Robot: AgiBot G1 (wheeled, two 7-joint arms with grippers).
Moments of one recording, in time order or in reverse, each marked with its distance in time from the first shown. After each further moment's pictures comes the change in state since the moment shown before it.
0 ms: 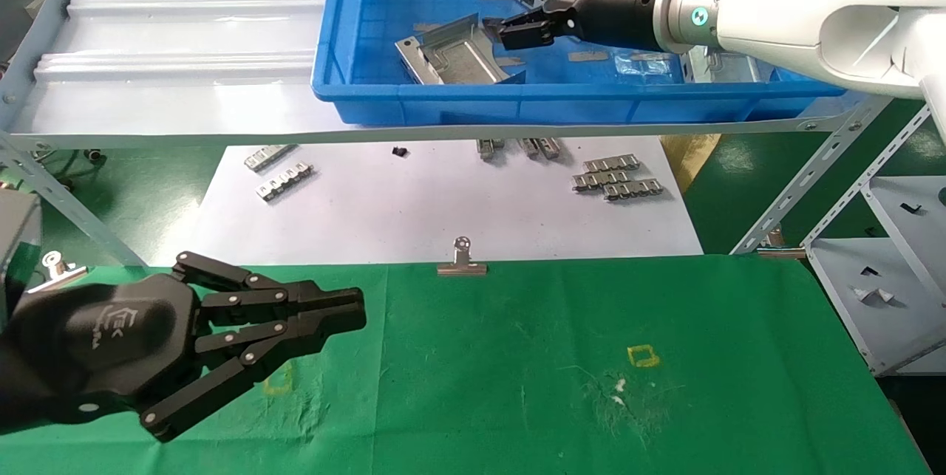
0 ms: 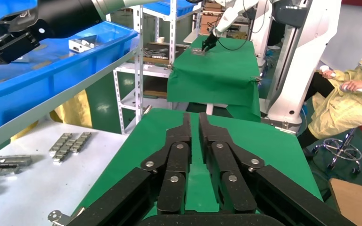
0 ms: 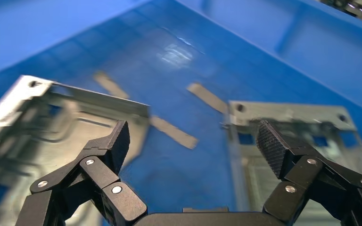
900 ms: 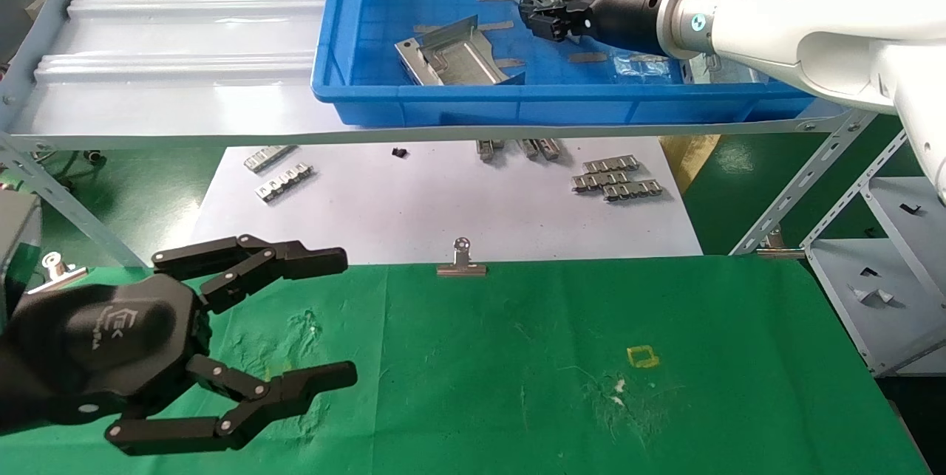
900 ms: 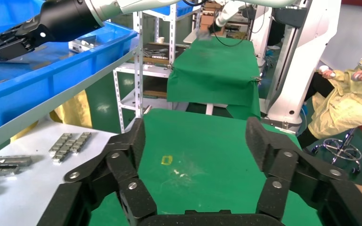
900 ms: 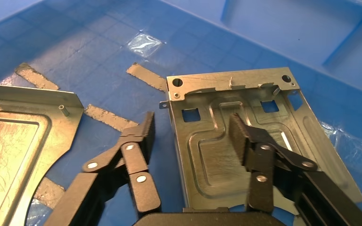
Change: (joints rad) left arm 0.000 0.000 0.000 0.000 0.000 0.000 0.000; right arm -0.019 -0.021 -0.118 0.033 -0.040 0.166 0.198
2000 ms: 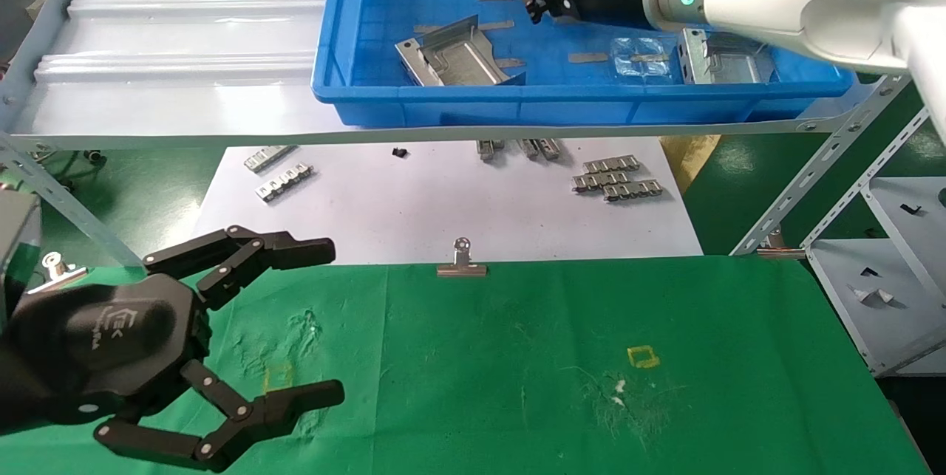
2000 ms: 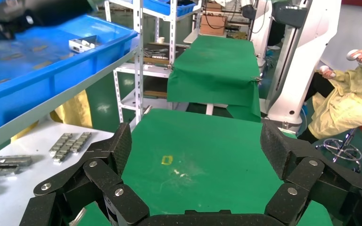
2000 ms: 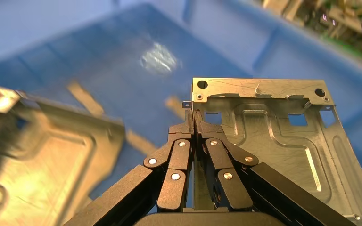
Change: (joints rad) left arm 0.000 0.000 0.000 0.000 0.000 0.000 0.000; right arm 0.057 0.017 -0.104 0.082 0.076 -0.081 -0.064
